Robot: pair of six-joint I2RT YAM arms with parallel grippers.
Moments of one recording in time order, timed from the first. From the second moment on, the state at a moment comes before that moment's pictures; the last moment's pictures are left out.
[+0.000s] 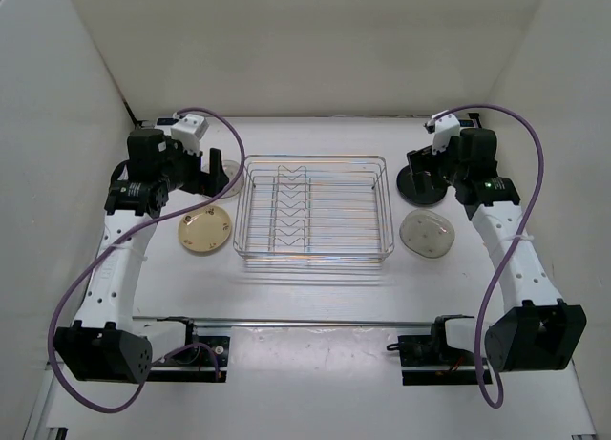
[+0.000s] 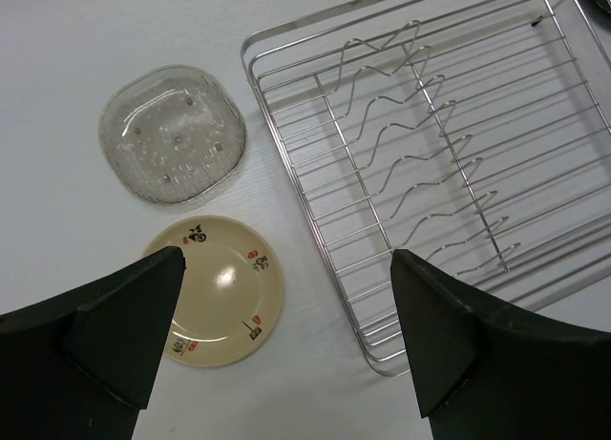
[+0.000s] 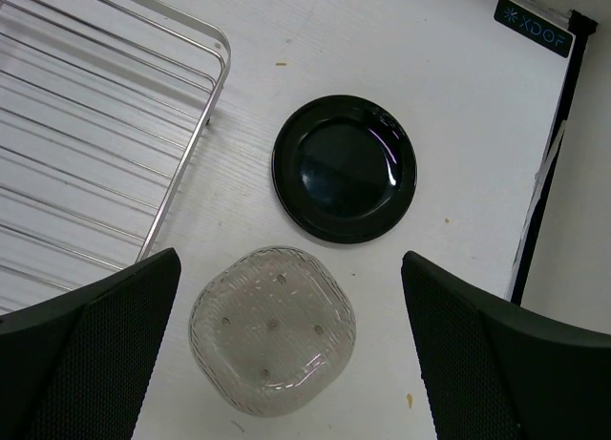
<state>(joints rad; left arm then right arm) -0.06 1.17 1.25 -0.65 0.36 0.14 0.08 1.22 1.16 -0.50 -0.15 -0.33</state>
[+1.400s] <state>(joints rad) -0.07 1.33 1.24 -0.62 0.14 0.13 -0.28 1.75 1.43 -0.47 -0.39 -0.30</state>
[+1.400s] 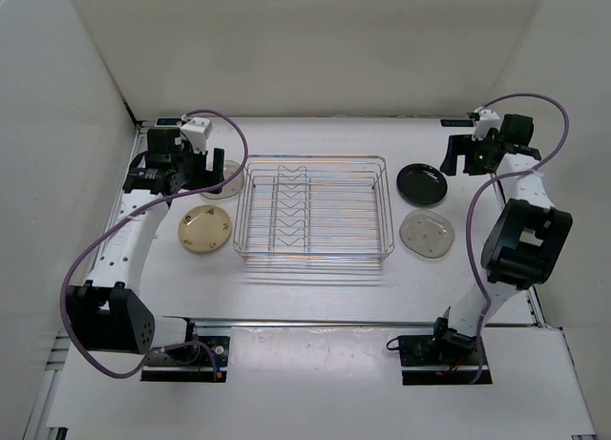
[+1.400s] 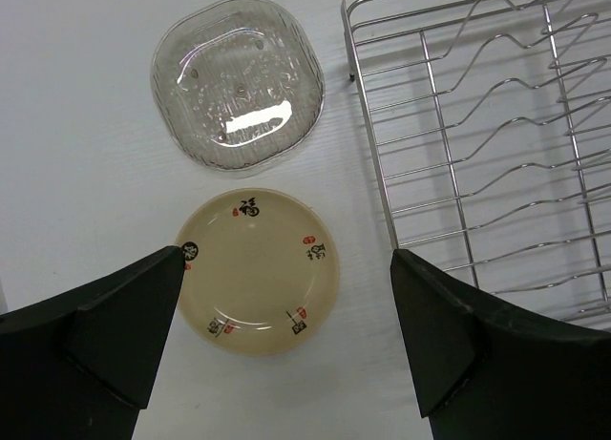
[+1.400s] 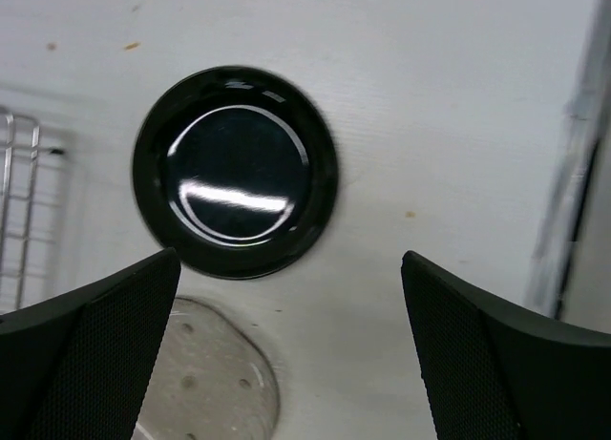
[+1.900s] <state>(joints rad) -0.06 1.29 1.24 -0.62 0.24 0.13 -0.39 2.05 1.63 -0.66 -0.72 -0.29</state>
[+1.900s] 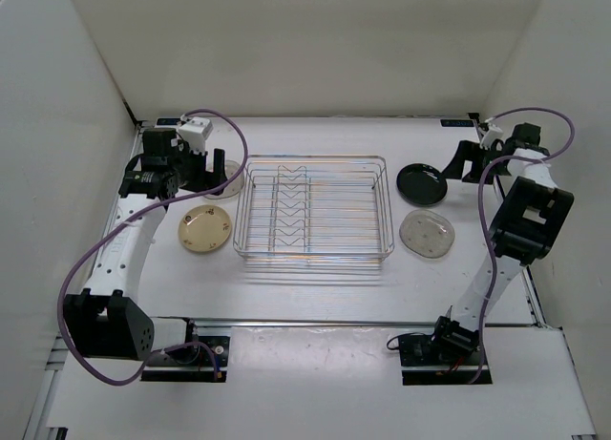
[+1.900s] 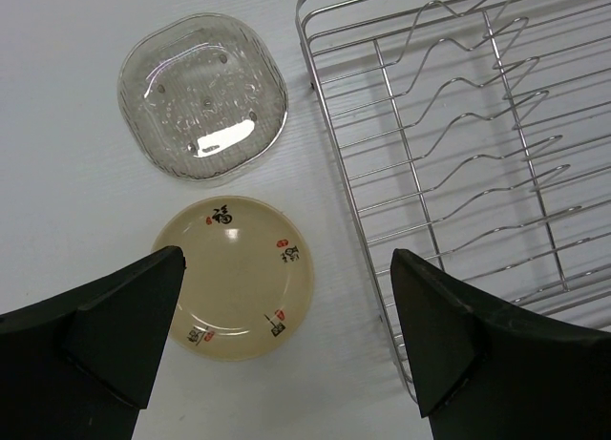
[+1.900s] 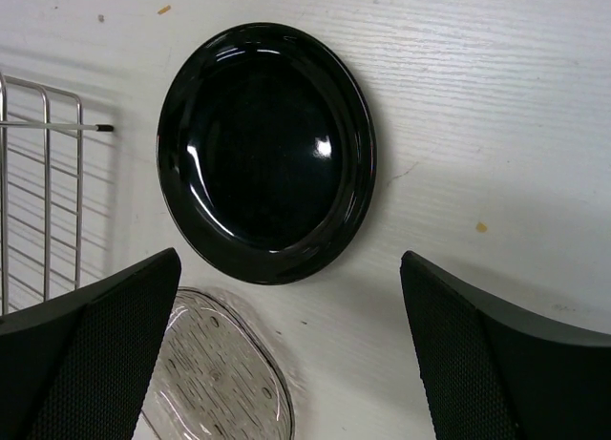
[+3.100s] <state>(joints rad) -0.06 1.28 1.22 -0.62 0.28 0.13 -0.42 2.27 1.76 -0.66 -0.77 -0.27</state>
